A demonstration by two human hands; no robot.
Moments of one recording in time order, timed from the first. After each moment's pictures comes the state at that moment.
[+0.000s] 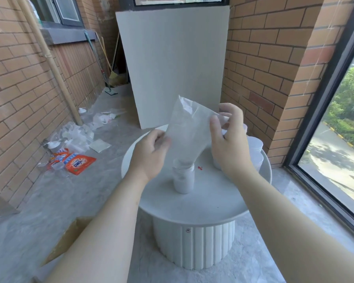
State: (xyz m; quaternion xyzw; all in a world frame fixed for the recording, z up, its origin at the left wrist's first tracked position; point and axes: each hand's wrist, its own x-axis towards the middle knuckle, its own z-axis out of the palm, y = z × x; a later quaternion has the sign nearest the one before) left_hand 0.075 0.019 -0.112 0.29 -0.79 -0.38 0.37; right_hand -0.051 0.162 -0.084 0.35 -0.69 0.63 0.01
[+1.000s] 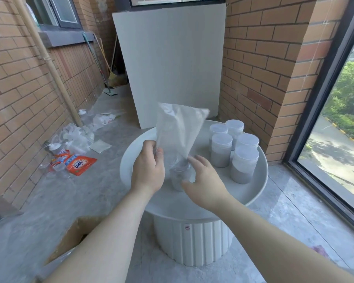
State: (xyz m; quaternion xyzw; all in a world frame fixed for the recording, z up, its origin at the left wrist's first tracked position) left_hand 0.074 0.038 -0.146 0.34 -0.81 -0.25 0.41; right_hand -0.019 0.169 -0.158 0.44 -0.78 0.42 -0.14
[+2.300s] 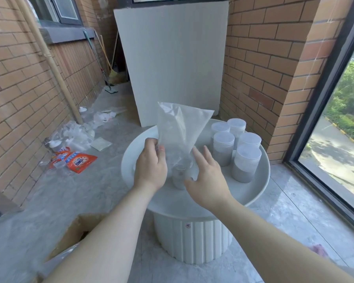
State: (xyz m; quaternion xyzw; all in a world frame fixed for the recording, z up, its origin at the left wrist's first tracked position) left_hand 0.072 0.037 -0.147 0.34 -0.81 -0.27 0.40; right_hand -0.016 0.172 -0.152 0.43 -0.81 0.37 -0.12
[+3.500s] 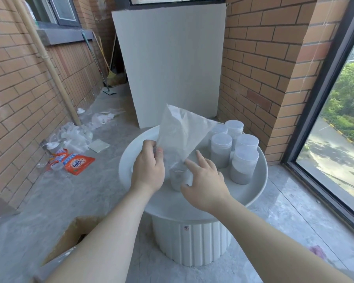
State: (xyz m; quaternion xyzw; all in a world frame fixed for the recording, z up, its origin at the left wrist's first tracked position) left_hand 0.073 0.038 -0.145 0.34 -0.81 -0.26 0.40; right_hand -0.013 0.174 -0.145 0.45 -0.84 0.27 -0.10
